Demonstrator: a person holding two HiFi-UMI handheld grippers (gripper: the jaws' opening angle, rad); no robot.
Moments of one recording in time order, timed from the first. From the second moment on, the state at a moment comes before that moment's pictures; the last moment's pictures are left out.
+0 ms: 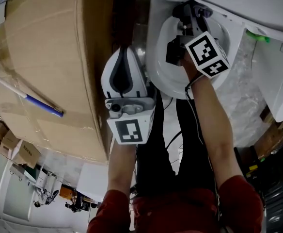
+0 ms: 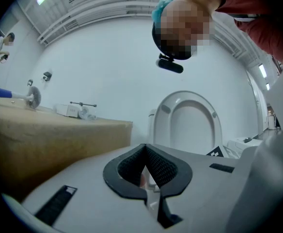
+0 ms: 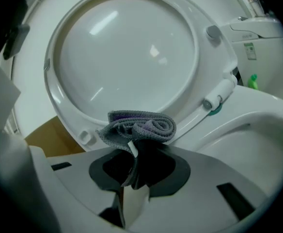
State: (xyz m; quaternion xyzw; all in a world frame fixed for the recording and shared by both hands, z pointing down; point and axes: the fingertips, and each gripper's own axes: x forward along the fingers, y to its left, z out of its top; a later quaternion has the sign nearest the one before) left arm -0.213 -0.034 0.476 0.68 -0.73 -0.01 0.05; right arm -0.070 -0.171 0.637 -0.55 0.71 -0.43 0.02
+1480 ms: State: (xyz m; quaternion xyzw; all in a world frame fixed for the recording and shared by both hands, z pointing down) left arm -0.246 -0.033 0.320 0.69 -0.72 -0.02 0.04; right arm -0.154 -0.177 0.469 -0.42 0.65 -0.60 0.21
